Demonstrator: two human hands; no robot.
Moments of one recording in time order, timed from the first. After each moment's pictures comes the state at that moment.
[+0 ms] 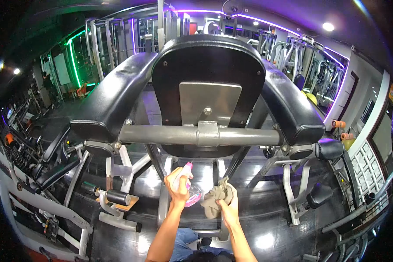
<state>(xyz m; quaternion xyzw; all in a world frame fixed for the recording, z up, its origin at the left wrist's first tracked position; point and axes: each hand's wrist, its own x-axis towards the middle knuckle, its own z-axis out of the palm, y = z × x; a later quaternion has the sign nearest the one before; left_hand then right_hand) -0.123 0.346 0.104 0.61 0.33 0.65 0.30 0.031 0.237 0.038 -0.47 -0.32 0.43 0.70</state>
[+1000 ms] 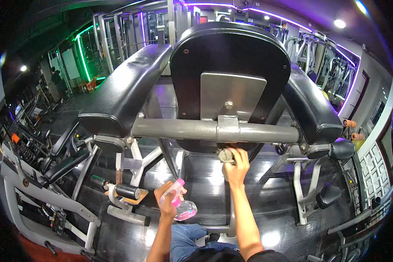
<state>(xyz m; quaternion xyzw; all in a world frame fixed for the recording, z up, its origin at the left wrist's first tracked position) -0.206 0.312 0.088 0.58 0.28 0.66 0.39 0.036 0.368 0.083 -0.54 -0.57 -0.17 0.60</state>
